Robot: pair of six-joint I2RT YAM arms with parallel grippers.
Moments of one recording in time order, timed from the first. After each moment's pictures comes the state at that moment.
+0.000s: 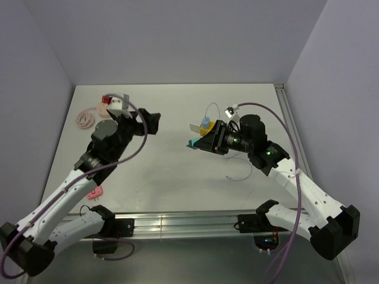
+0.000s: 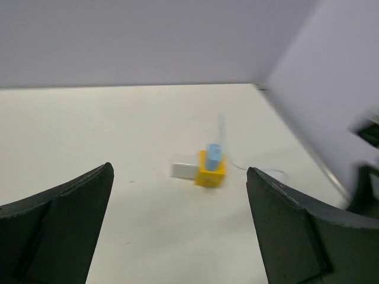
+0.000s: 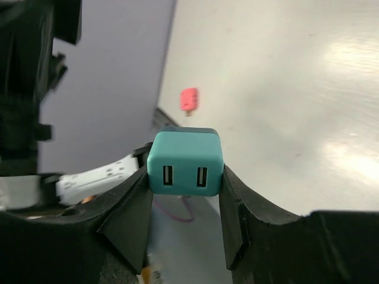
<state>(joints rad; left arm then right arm) -0.66 0.86 0.84 0.07 -0.18 -0.31 0.53 1.00 0.88 -0.24 -0.53 0.95</state>
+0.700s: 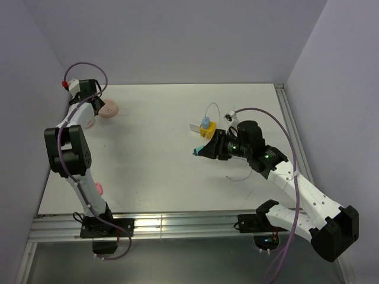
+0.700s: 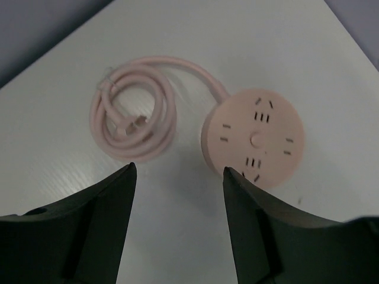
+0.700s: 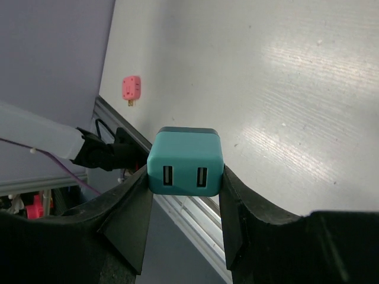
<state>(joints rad) 0.10 1.91 1.46 -0.28 -0.45 -0.59 0.52 0.98 0.82 -0.34 -0.43 0.71</state>
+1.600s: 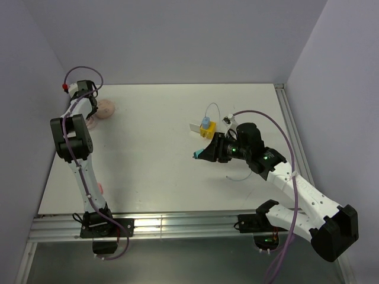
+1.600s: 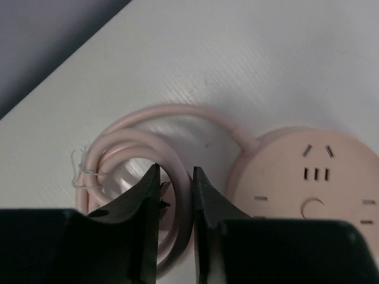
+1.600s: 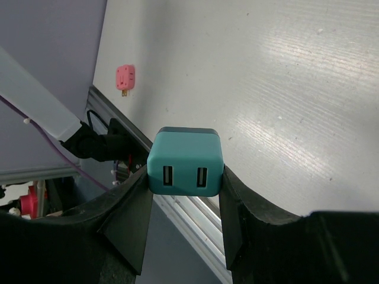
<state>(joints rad) 0.20 2.28 1.80 -0.41 -0.49 -0.52 0.52 0.98 0.76 -0.32 -0.46 0.68</state>
